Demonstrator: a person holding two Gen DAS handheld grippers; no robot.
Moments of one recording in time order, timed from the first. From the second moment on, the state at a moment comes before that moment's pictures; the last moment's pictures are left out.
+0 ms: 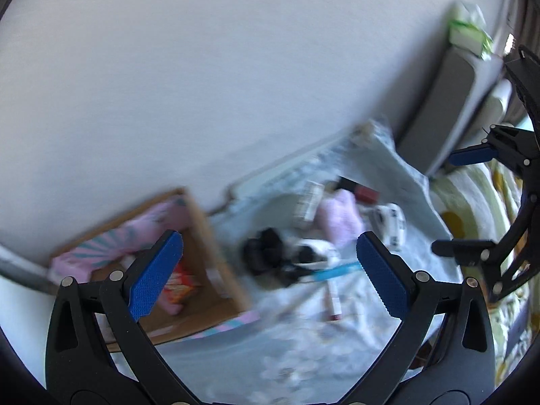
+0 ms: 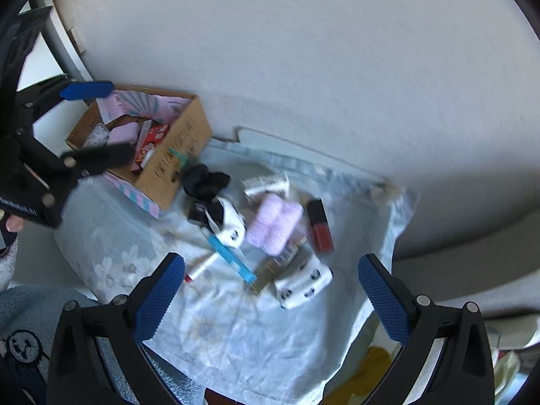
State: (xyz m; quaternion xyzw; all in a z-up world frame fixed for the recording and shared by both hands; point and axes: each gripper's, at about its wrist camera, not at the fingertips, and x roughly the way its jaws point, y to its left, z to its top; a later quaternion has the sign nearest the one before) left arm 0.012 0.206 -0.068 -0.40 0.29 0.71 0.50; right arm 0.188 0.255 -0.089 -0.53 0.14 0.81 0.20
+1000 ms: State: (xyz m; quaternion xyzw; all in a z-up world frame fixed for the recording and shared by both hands) left arm -0.018 0.308 -0.225 -0.47 0.39 0.65 0.45; right arm 0.214 0.301 -0.219 -0.52 0.24 0.80 0.17
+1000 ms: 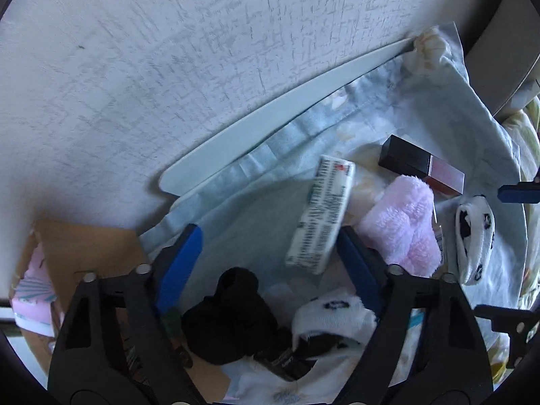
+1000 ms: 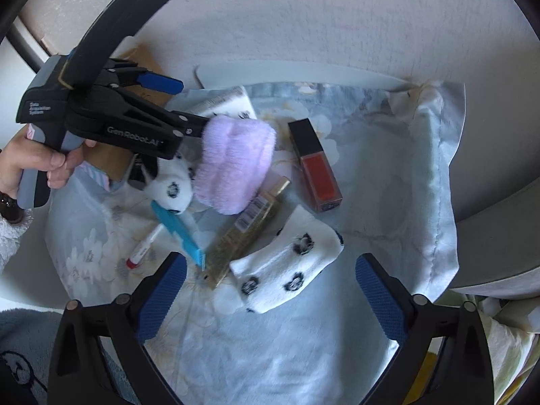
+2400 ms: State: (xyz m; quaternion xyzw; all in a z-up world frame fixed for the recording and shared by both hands) left arm 0.017 0.284 -0.093 -0.42 0.35 0.67 0.51; right arm 0.211 0.289 -0.141 -0.54 0.22 0.78 0.25
